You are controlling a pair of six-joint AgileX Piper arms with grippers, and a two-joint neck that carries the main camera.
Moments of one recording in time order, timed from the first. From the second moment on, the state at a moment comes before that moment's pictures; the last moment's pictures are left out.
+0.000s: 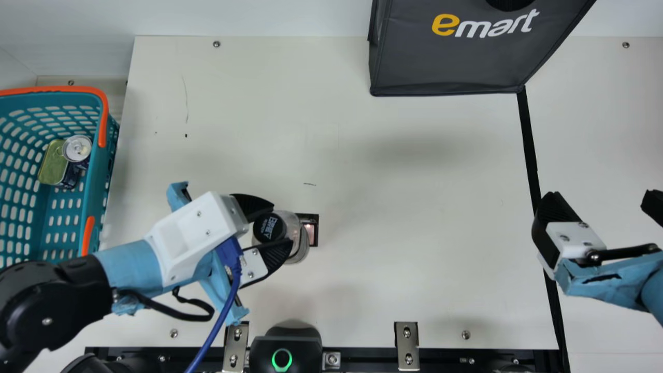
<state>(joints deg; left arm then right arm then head) -35.2 58.7 -46.1 -34.0 39.5 44.9 0.7 42.7 -69.7 -0.9 69.6 -2.2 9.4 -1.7</state>
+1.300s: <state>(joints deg) -38.3 80.6 -62.8 -37.0 32.8 50.9 0.7 42.7 -69.7 -0.9 69.6 -2.2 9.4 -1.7</state>
